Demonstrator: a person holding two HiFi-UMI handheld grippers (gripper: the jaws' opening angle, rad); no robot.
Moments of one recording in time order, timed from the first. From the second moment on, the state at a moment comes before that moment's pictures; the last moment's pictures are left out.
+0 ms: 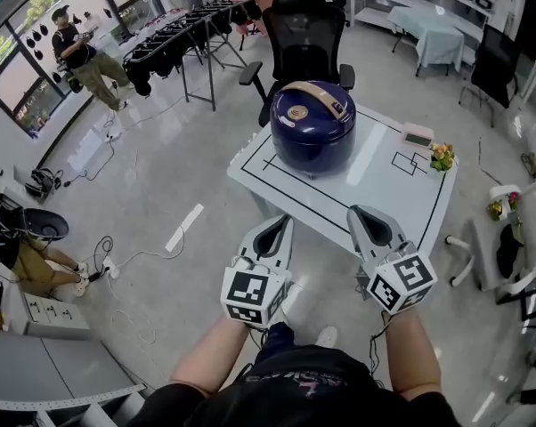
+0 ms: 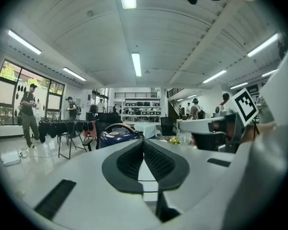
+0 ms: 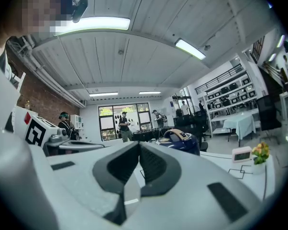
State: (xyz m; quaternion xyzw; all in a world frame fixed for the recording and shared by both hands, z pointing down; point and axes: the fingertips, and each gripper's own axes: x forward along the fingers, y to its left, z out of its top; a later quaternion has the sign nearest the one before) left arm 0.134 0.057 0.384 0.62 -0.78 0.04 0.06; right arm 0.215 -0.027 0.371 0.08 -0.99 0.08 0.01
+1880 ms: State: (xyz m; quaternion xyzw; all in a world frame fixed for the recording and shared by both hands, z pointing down) left arm -0.061 0.031 0.361 0.70 -0.71 0.04 0.02; right arm 0.043 -0.063 0.330 0.21 -0.97 0.08 -0.03
